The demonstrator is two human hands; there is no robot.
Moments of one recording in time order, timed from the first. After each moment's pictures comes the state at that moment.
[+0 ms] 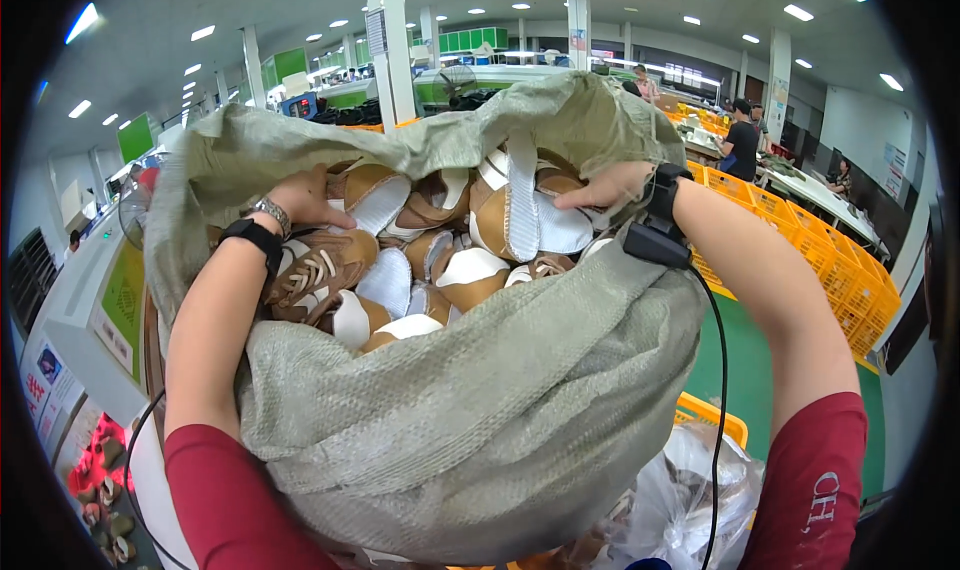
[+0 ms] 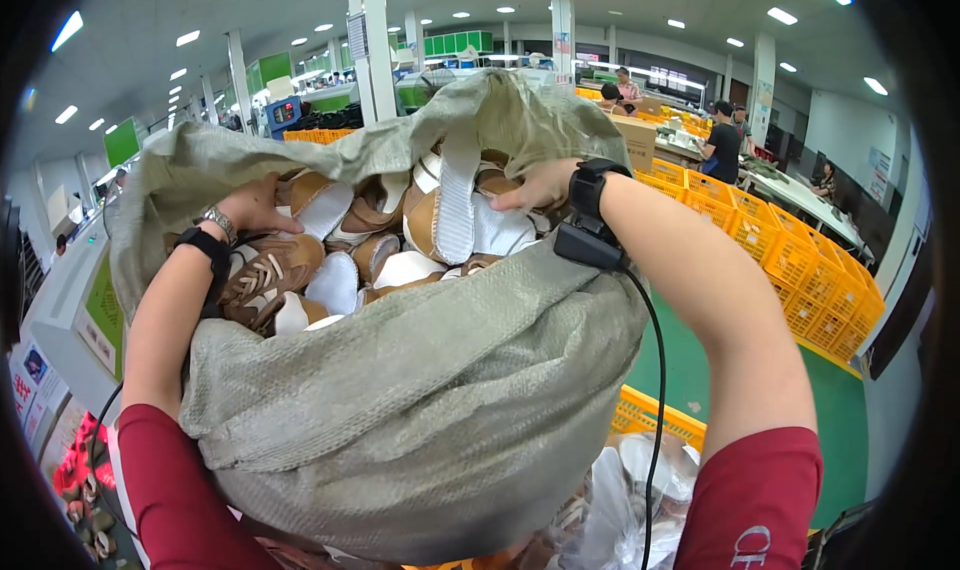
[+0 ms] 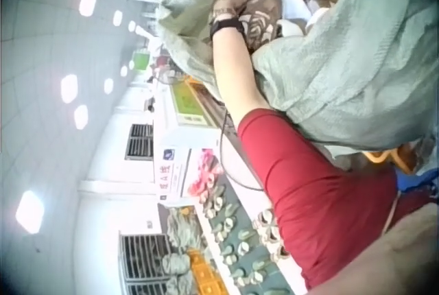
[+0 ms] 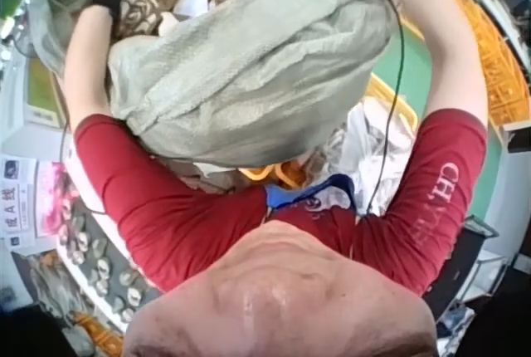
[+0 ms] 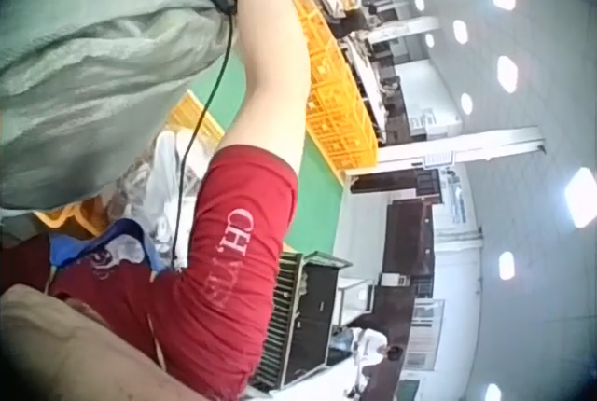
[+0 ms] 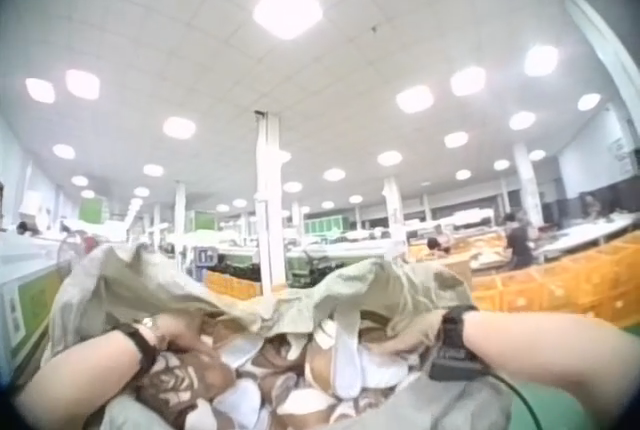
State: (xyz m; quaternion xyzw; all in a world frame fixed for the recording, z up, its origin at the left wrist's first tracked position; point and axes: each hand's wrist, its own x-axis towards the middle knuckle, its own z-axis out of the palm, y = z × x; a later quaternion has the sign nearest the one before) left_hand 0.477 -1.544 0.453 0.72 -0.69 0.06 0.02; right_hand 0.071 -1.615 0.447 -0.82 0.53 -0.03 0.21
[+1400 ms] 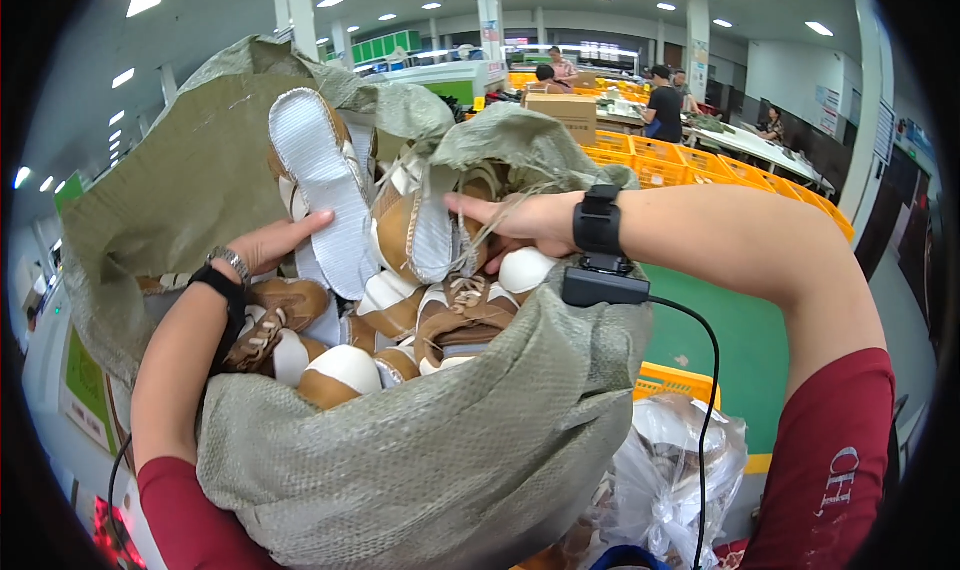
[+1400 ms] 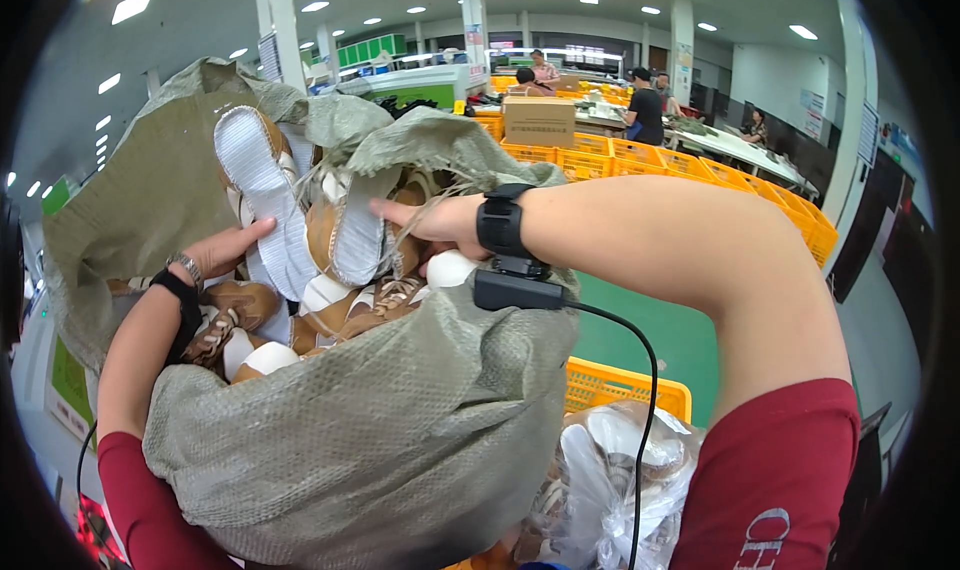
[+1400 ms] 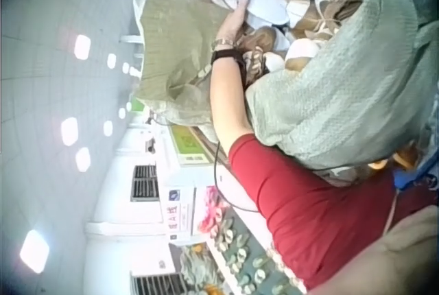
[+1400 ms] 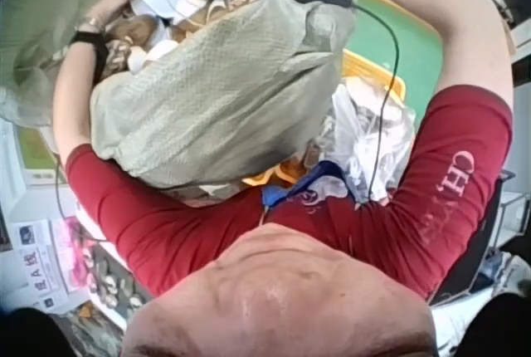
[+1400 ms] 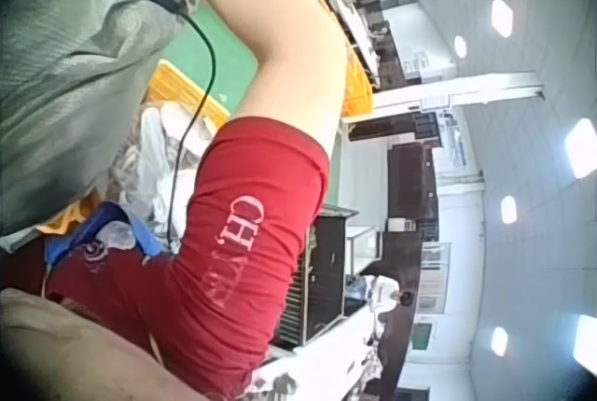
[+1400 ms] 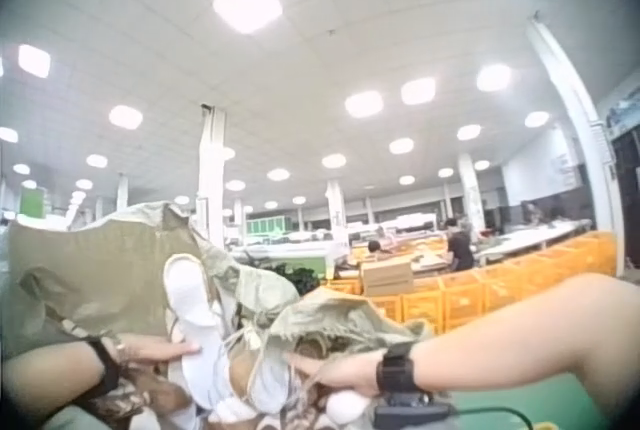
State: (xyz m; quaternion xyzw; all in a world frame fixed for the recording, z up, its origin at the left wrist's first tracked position) left_hand 0.414 -1.567 0.416 0.54 -0.70 -0.41 0.22; right_hand 0.090 -1.530 0.418 -0.61 0.53 -0.18 0.56
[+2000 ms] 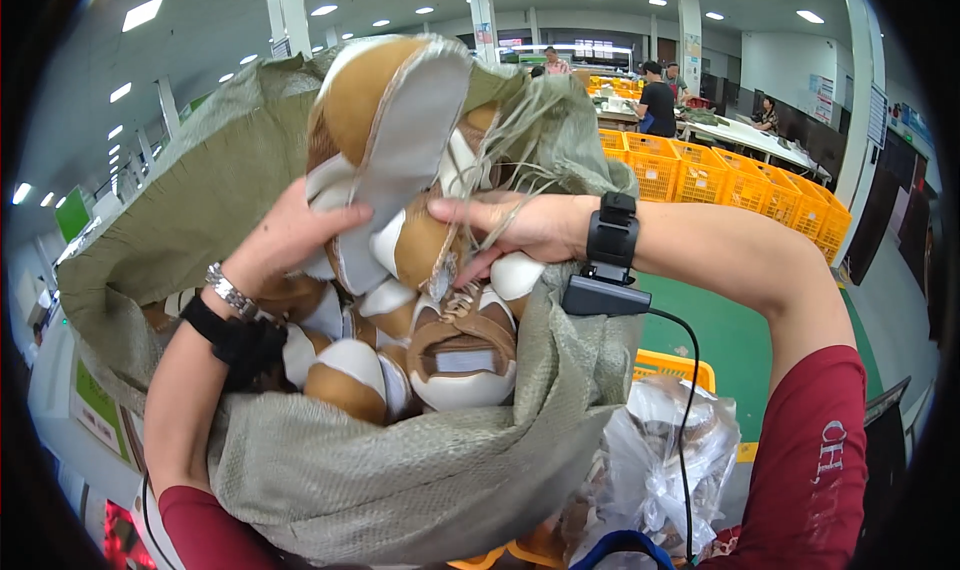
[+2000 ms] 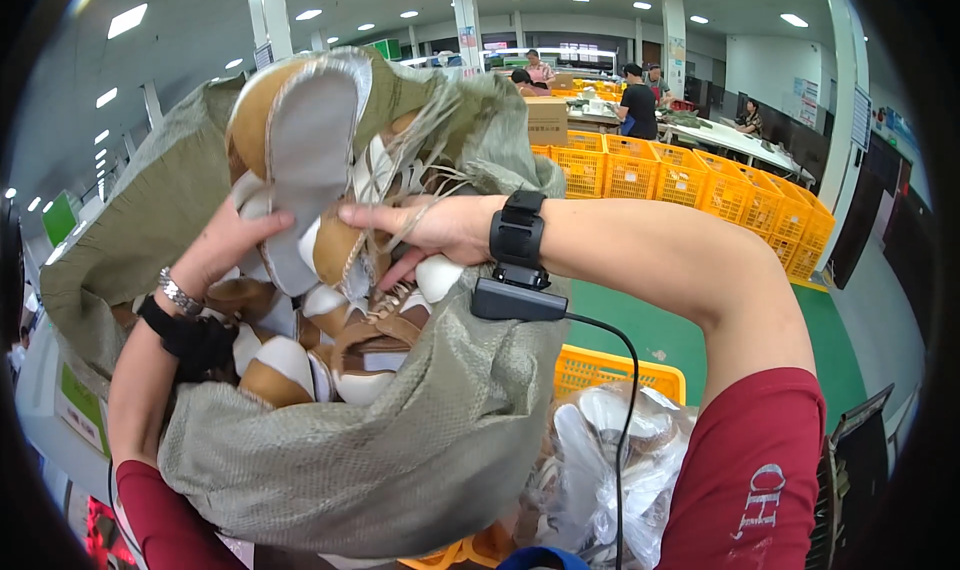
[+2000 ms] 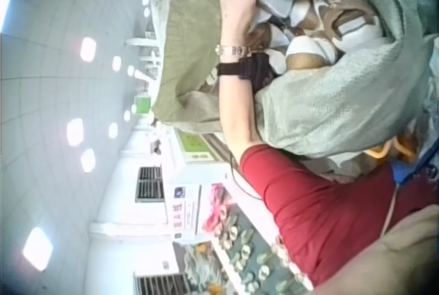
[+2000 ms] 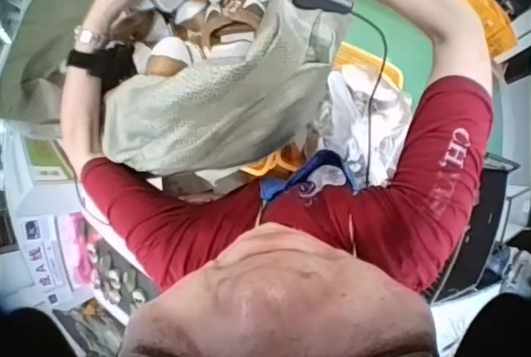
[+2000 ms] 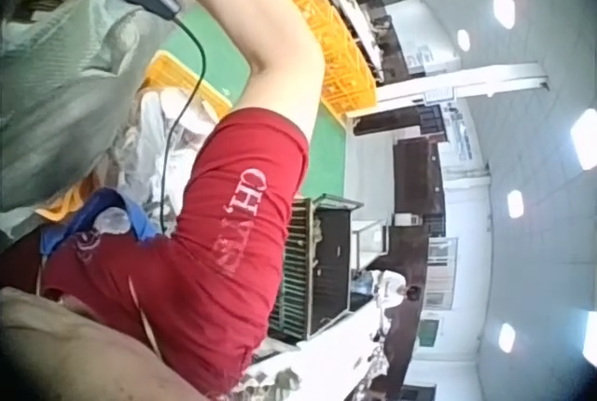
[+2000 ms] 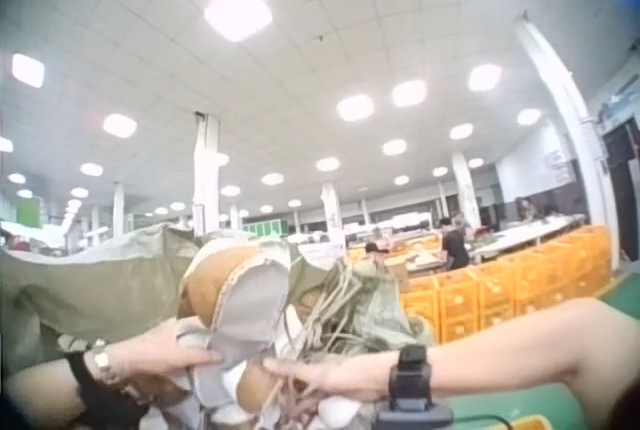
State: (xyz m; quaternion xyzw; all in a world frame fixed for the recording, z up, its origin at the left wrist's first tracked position) left_hand 0.330 -1.463 0.480 0.38 -0.81 -0.25 0.37; right_hand 0.077 -1.465 0.454 -0.70 0.33 -0.20 0.60
